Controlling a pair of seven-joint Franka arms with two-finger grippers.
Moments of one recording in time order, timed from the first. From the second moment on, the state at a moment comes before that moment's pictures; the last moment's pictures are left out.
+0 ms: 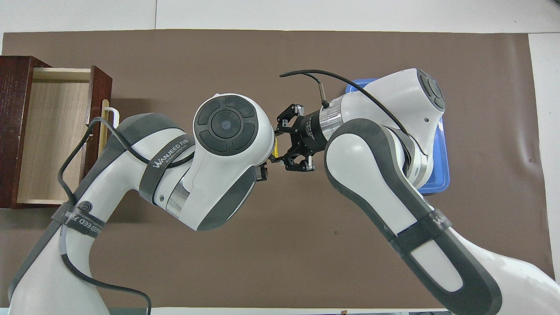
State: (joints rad) left arm -0.64 0.23 -0.05 -1.64 0.03 1.97 -2.32; right arm 0.33 0.27 0.11 -1.75 0.80 2.09 1.47
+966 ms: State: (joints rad) left arm -0.56 0.19 -0.01 -1.59 0.03 1.81 -2.19; right arm 0.32 0.27 0.10 -1.74 0.80 2.08 1.49
